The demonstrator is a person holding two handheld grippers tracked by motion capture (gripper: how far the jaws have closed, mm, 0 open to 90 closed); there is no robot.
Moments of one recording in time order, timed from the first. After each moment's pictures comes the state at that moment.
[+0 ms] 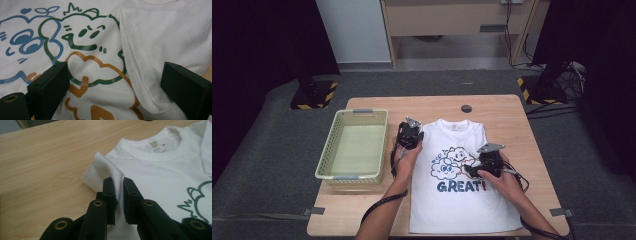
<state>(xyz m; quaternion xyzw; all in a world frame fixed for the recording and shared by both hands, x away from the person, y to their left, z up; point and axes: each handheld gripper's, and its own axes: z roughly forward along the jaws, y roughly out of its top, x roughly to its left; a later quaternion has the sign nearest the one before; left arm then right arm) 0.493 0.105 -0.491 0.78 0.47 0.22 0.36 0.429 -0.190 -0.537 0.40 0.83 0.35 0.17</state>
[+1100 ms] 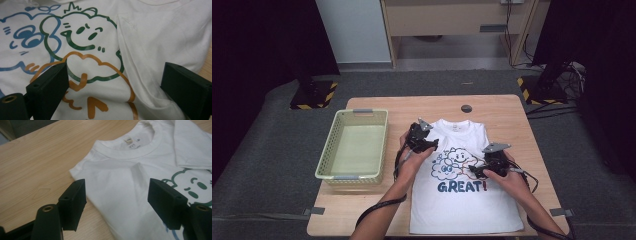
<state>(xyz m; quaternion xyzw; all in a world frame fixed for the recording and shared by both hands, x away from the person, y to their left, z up) 0.481 0.083 -0.479 0.82 0.41 0.21 0.35 0.429 -0.208 -0.531 0.39 0.83 0.36 0.16</state>
